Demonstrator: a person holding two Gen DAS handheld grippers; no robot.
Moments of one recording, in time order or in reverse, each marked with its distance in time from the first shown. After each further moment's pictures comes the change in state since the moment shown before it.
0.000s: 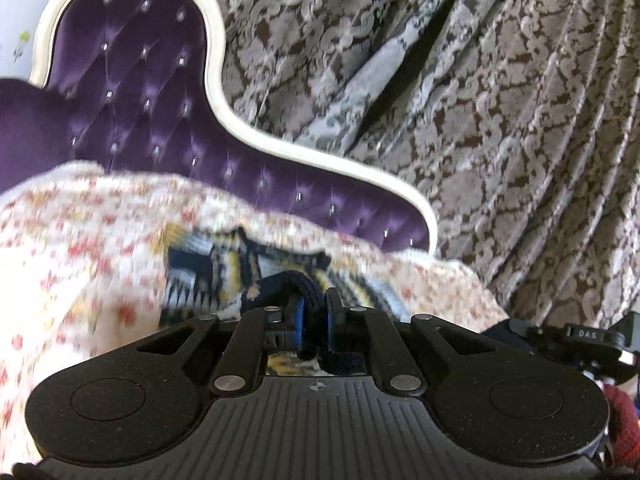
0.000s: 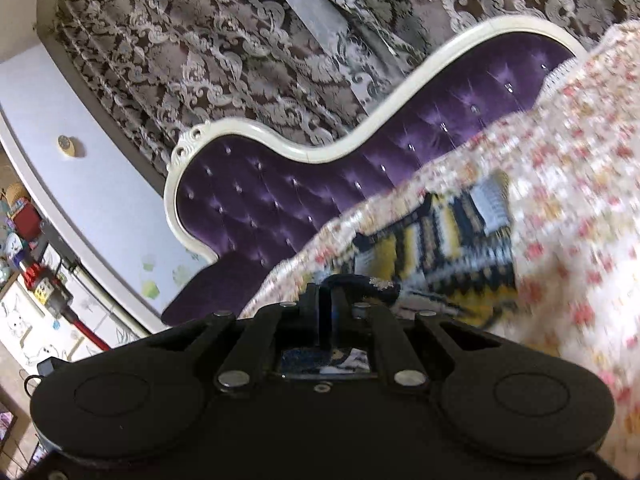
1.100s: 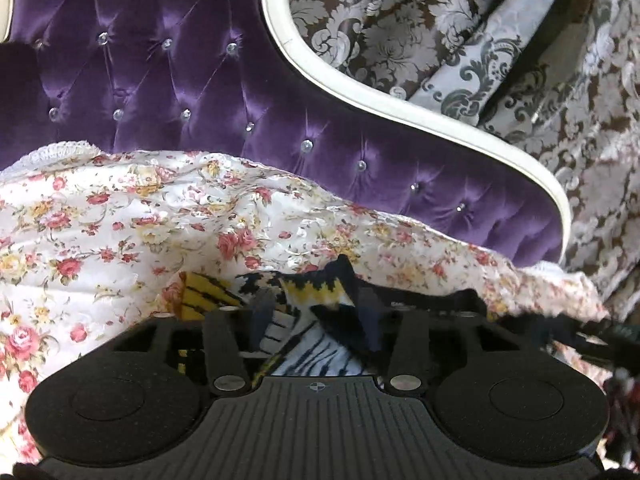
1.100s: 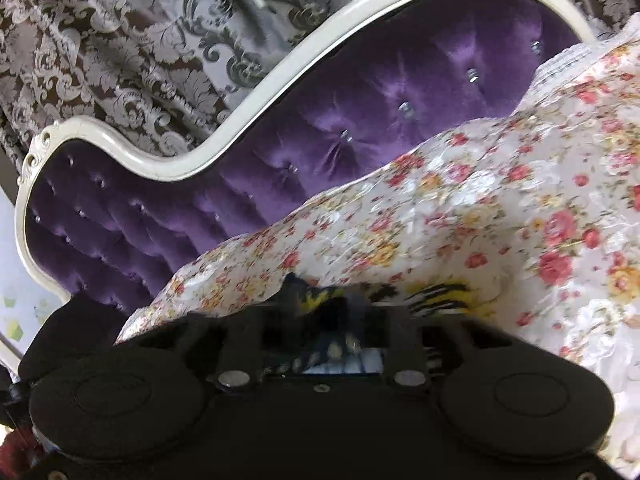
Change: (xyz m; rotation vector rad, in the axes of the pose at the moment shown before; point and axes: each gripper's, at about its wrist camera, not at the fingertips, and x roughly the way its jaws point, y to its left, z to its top) left arm 0.240 0.116 0.042 -0.019 0.128 0.197; right arm 0.208 -0.153 0.091 -0.027 0.023 -0.269
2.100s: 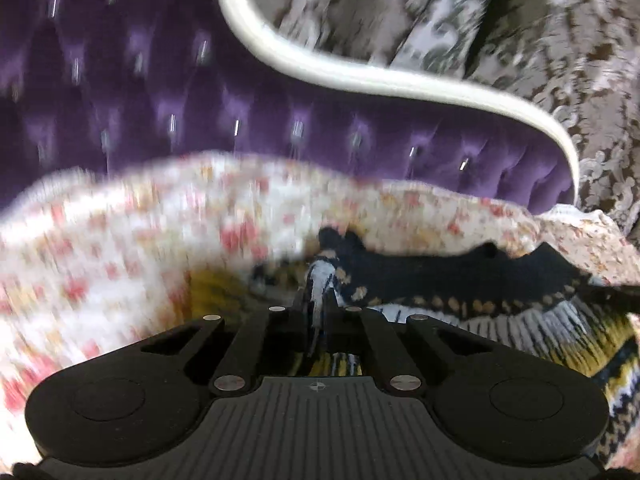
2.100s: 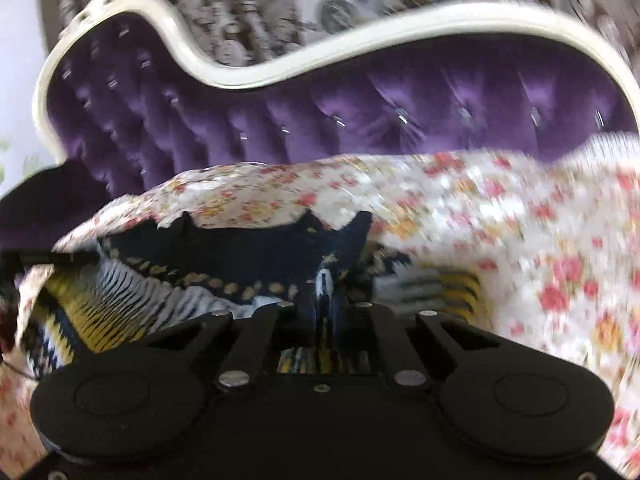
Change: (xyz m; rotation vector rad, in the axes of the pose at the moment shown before) left arm 0.004 -0.017 -0.014 0.208 -0.013 0.070; right arm 0.004 0.052 -0.026 -0.474 0.086 -0.028
